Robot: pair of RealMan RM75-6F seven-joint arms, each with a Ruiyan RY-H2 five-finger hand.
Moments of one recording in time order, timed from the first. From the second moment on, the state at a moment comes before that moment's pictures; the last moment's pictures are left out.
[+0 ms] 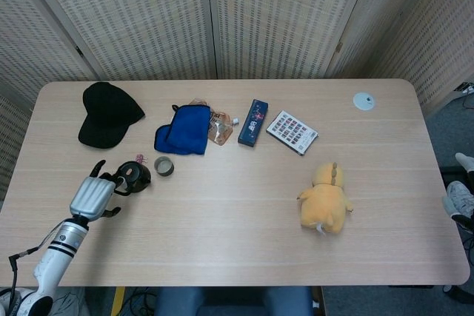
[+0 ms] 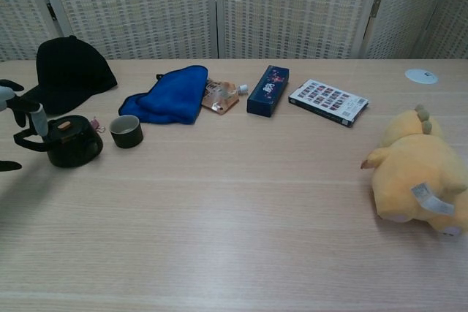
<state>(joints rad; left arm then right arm) -0.49 -1.31 -0.04 -1.50 1.29 1.08 0.33 0.03 -1.06 0.16 -1.56 -1.42 1.58 0.00</state>
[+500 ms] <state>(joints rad) -0.51 -1.34 -0.03 -1.45 1.33 1.06 0.31 0.03 -1.05 0.16 -1.56 -1.41 1.59 0.00</state>
